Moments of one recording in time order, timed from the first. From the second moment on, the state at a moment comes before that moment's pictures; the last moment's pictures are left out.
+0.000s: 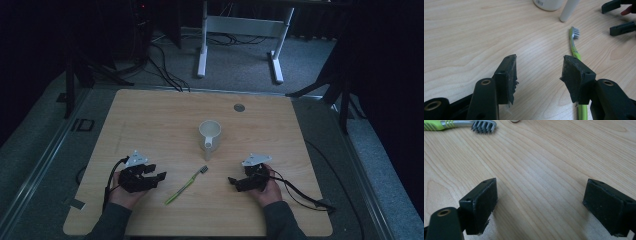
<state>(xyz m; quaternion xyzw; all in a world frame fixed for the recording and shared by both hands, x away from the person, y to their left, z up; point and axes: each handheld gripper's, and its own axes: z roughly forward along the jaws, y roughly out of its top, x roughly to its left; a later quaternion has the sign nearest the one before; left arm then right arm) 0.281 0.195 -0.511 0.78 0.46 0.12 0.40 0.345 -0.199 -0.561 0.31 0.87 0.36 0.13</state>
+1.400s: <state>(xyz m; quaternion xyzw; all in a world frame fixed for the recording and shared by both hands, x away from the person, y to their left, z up) 0.307 0.144 -0.483 0.84 0.40 0.11 0.36 0.345 -0.199 -0.561 0.31 0.87 0.36 0.13</state>
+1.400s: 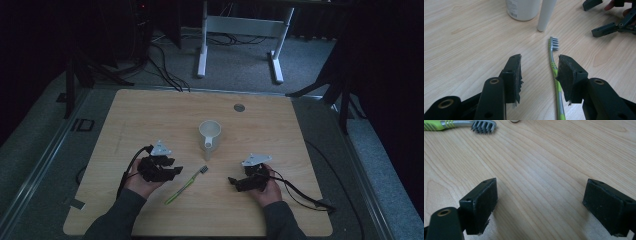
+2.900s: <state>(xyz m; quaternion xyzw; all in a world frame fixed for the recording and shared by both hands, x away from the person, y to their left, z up) 0.330 0.097 -0.478 0.90 0.35 0.07 0.23 0.345 -0.199 -0.561 0.31 0.87 0.36 0.13</state>
